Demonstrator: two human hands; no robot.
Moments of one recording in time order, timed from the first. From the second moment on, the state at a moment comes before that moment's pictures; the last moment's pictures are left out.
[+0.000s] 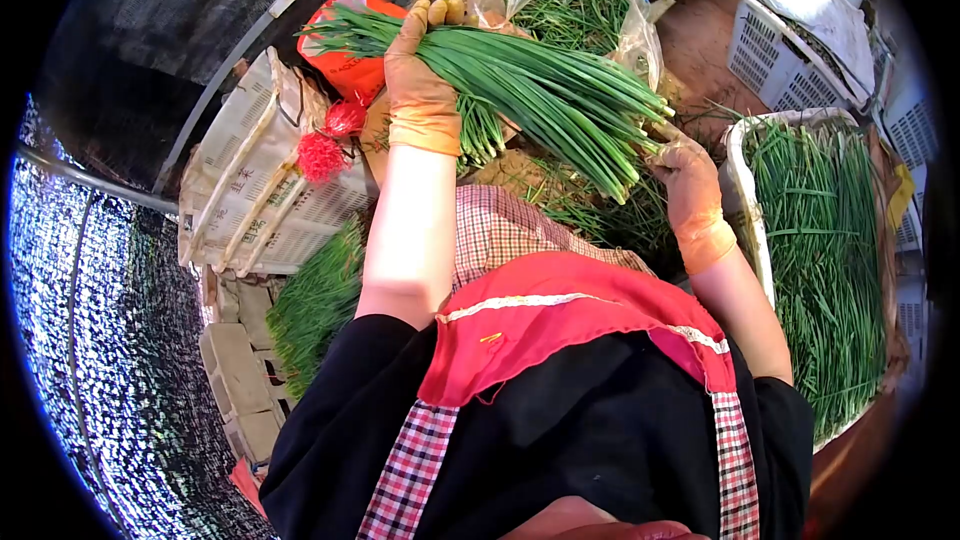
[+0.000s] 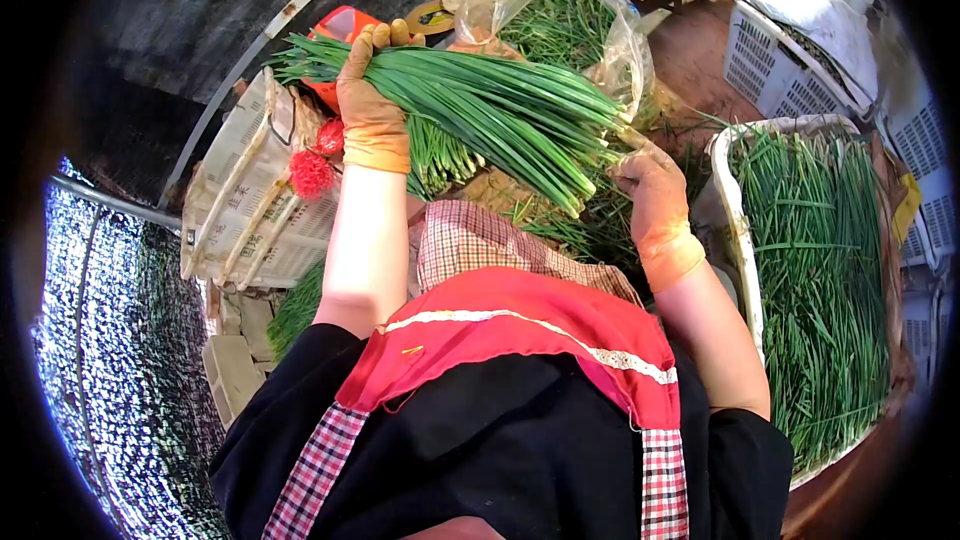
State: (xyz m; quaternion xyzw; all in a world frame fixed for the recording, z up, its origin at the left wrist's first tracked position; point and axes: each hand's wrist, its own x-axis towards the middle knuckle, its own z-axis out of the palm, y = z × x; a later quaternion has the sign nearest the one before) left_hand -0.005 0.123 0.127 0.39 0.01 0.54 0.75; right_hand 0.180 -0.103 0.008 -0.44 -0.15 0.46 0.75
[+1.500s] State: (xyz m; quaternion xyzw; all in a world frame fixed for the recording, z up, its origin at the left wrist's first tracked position) left_hand 0.015 0.154 0.161 0.51 -0.19 0.34 0.77; right_hand 0.218 -0.091 0.039 -0.45 -0.33 0.52 0.65
